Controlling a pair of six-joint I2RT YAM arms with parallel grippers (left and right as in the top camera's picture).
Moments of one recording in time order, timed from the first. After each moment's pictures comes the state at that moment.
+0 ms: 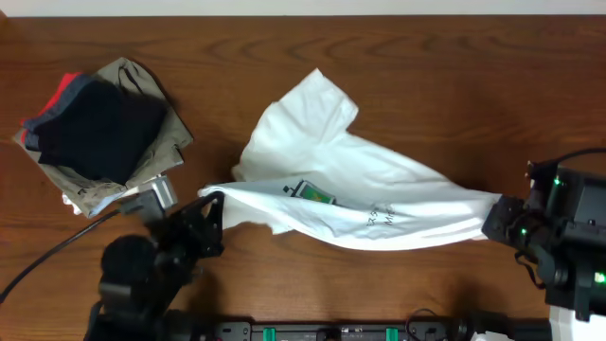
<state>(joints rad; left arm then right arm) -0.19 0.40 0.68 -0.62 0.21 -0.72 -0.17 0.84 1.02 -1.18 -0.10 0.26</state>
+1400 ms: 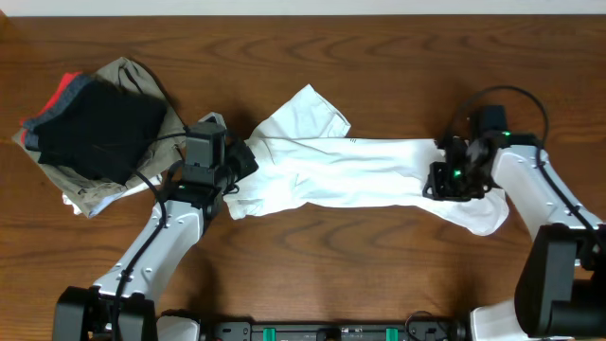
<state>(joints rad) -0.19 1.40 0.69 -0.10 0.16 -0.71 -0.02 1.66 1.02 -0.88 -0.26 -0.01</state>
